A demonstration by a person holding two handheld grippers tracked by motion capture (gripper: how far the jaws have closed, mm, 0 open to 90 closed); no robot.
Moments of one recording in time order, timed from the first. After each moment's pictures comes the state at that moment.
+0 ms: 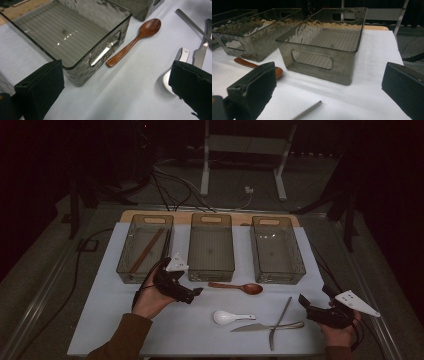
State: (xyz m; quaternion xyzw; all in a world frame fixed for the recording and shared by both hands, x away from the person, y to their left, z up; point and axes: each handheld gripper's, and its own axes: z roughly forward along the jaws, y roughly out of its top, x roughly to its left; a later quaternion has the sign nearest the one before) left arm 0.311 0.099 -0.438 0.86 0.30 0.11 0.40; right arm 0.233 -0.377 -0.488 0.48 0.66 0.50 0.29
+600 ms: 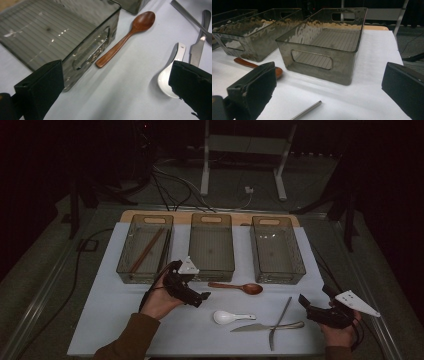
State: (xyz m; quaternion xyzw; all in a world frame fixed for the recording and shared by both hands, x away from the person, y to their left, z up) left arm 0.312 0.073 -0.450 0.88 0.28 0.10 0.38; right arm 0.233 -0.377 -0.488 0.48 0.66 0.50 0.29
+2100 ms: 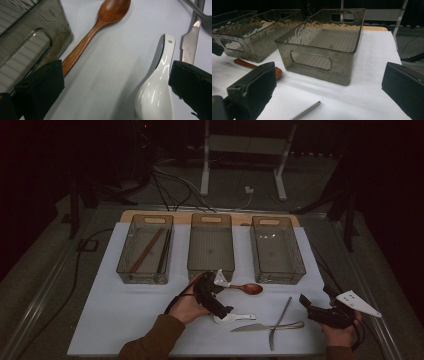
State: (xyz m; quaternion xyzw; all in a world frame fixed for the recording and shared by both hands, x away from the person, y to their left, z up) left arm 0.309 -0.002 -0.486 0.92 0.22 0.05 0.33; right arm 0.232 -0.379 -0.488 0.48 0.66 0.50 0.30
